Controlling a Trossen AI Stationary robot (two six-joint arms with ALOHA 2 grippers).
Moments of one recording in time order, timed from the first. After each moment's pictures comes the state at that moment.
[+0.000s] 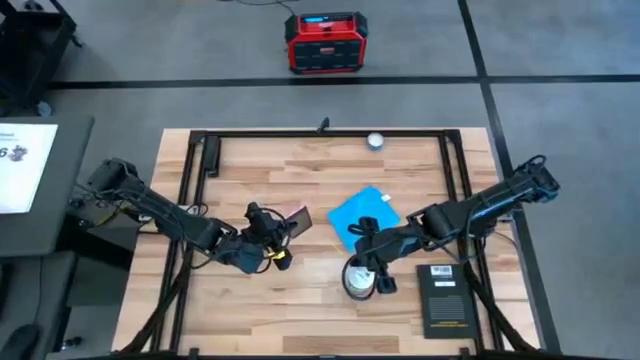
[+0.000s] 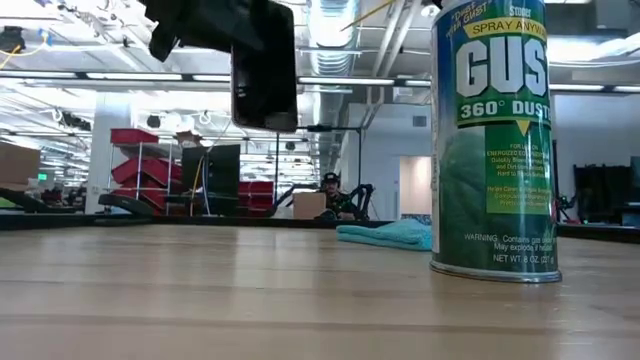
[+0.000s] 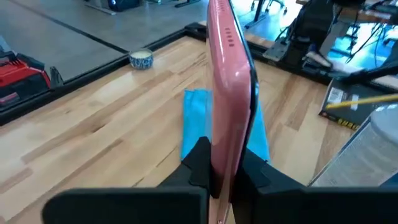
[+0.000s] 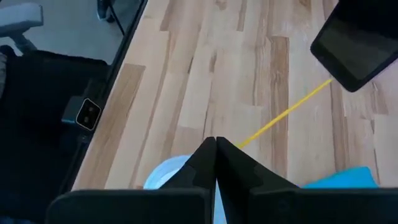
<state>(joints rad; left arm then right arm) -0.48 1.36 0.89 -0.20 -0.96 -0.69 0.39 1.48 1.26 -0.56 0.08 0.18</state>
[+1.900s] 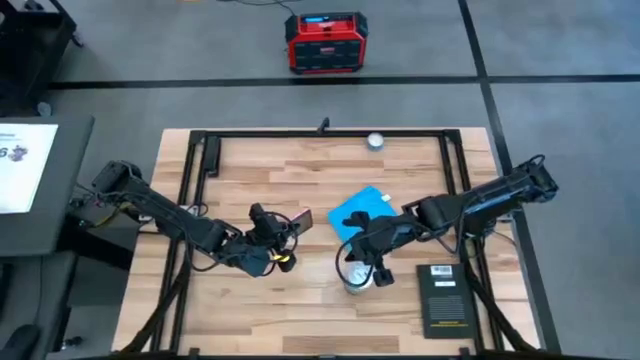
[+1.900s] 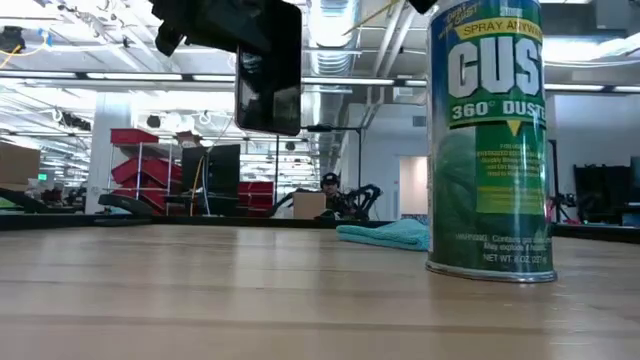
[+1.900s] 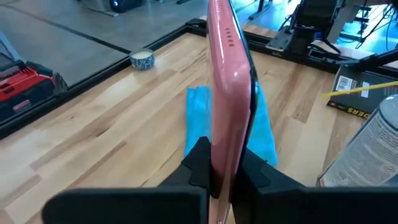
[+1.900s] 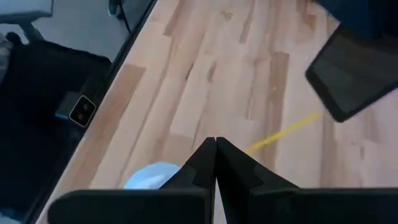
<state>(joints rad) -0.48 1.39 0.95 -0.27 -0.96 -0.65 0.31 1.48 1.33 -0.59 0.00 0.03</state>
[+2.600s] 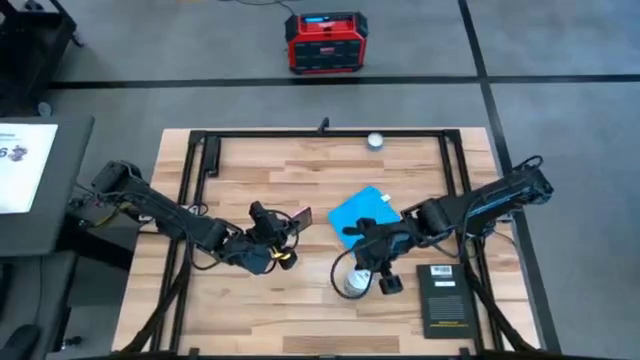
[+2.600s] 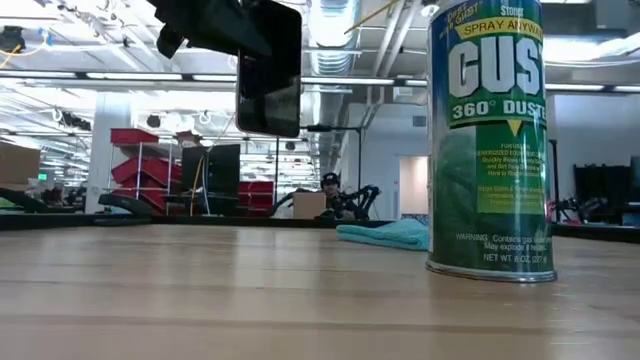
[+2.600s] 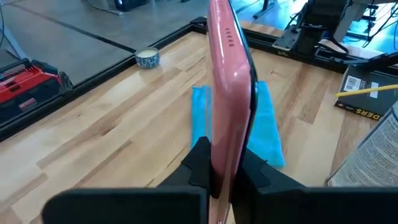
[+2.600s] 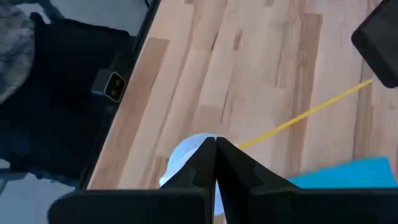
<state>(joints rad) -0.46 1.39 0.95 -0.28 -0.95 -0.66 0.37 1.53 1.44 -0.77 -0.05 0.15</state>
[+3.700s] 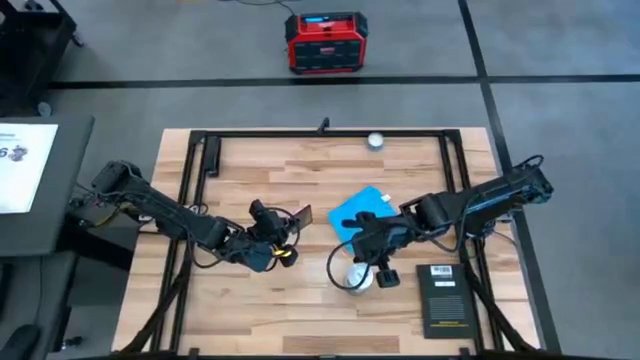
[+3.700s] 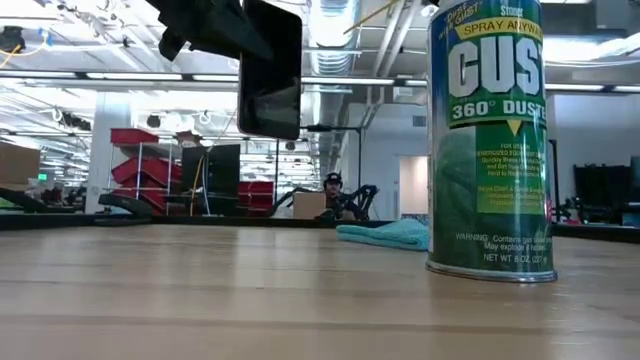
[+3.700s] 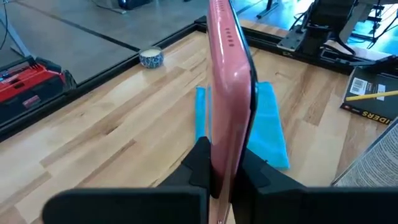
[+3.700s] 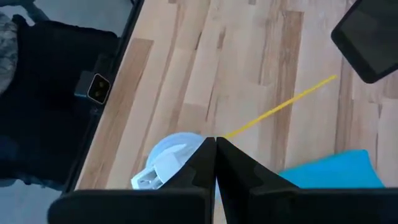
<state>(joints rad) -0.45 1.39 0.95 -0.28 -0.95 -0.67 0.34 1.54 1.44 -0.78 -0.04 0.13</state>
